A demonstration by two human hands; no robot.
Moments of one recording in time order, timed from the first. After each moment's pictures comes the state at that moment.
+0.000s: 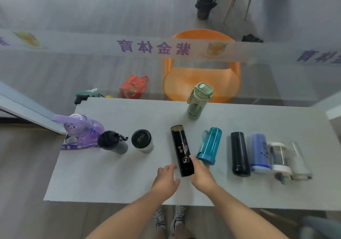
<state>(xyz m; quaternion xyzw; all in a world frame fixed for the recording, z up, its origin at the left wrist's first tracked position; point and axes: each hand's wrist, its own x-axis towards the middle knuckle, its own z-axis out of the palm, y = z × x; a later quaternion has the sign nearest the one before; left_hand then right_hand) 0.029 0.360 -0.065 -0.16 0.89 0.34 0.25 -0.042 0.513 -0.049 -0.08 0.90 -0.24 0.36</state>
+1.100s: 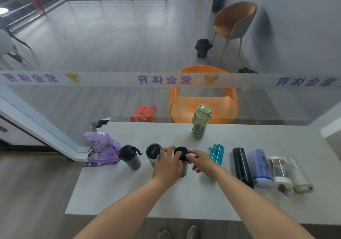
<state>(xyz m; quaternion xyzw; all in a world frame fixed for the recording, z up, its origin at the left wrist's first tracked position) 0.005 0.325 0.043 -0.07 0.99 0.13 -0.03 -0.083 0.476 0.054 -0.04 0.82 -0.41 0.39</state>
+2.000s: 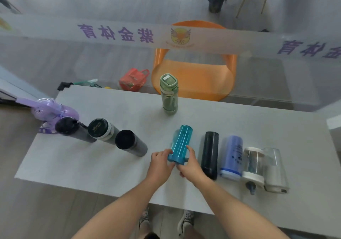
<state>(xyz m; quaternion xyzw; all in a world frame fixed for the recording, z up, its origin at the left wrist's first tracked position) -0.051 0.500 -0.087 -0.28 0.87 0.39 0.12 -0.118 0.628 -0.066 0.04 0.77 -0.45 0.44</state>
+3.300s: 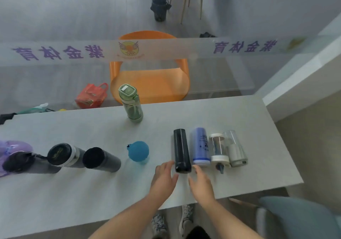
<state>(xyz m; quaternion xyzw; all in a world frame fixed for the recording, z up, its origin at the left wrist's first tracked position) -0.047 0.580 -0.071 -0.09 0.91 0.37 0.16 -0.058 0.743 -0.072 0.12 0.90 -0.35 0.22</state>
